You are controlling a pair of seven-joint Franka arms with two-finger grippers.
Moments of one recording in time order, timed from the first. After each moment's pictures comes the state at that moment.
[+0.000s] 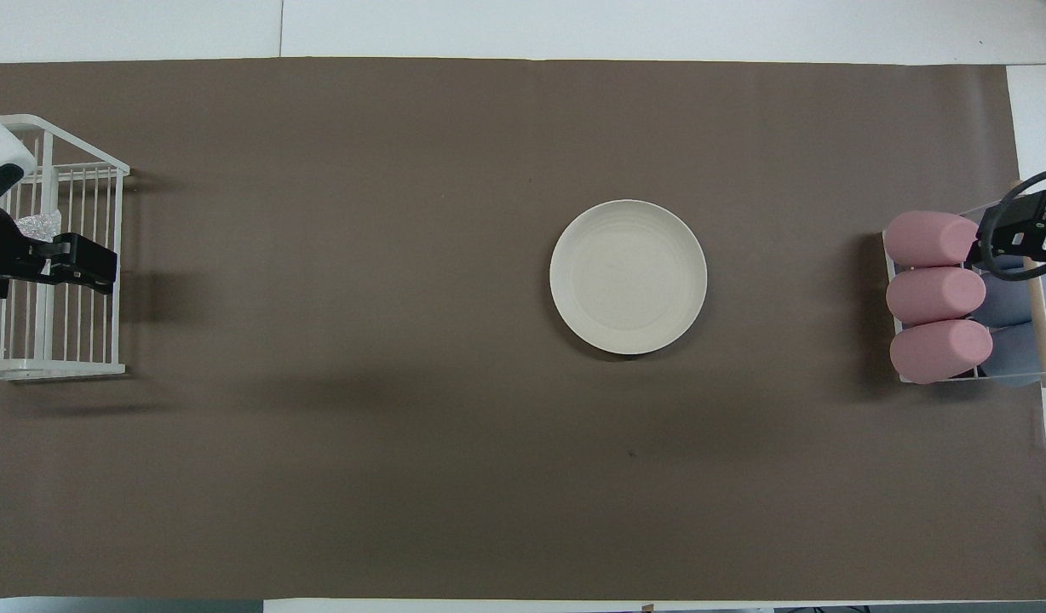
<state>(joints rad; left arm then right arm) -0.05 0.01 -0.06 -1.66 0.20 1.55 -0.09 -0.19 -0.03 0.13 -1.61 -0.02 1.53 0.52</state>
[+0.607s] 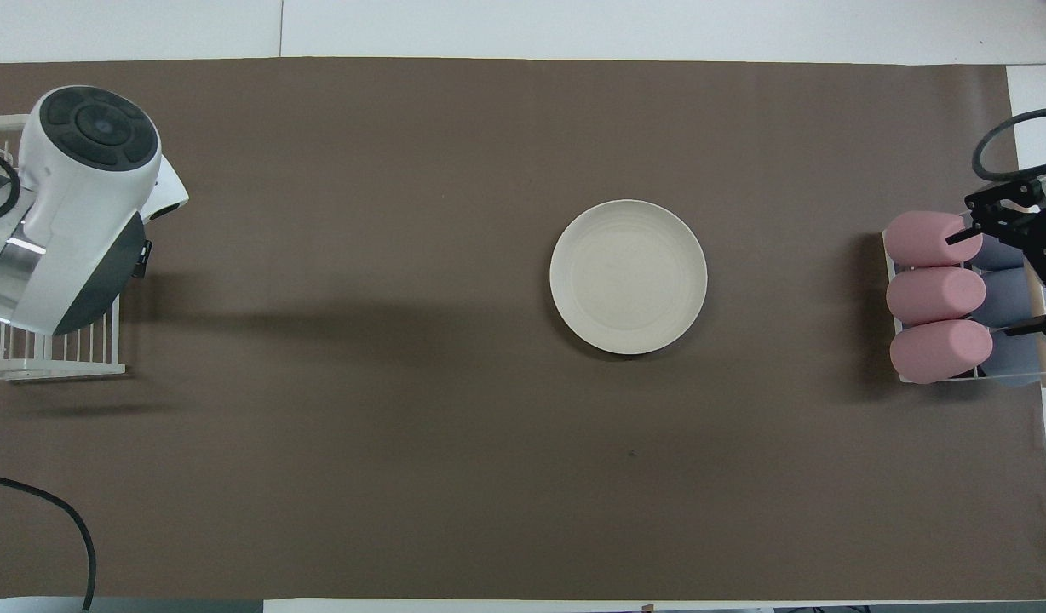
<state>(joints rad) -0.14 0.21 -0.06 -1.75 0.75 1.68 -0.16 -0.17 -0.04 0.13 -1.62 0.02 1.51 1.09</state>
